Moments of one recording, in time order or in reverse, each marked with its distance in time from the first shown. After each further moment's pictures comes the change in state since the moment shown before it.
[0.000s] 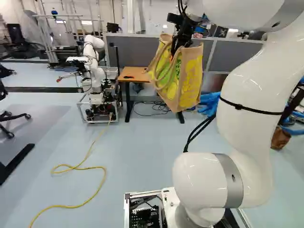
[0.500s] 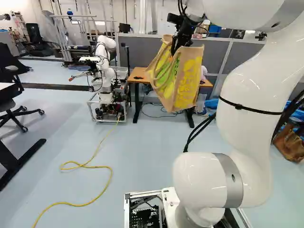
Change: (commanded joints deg) arm 0.0 0.0 0.0 0.0 0.0 0.0
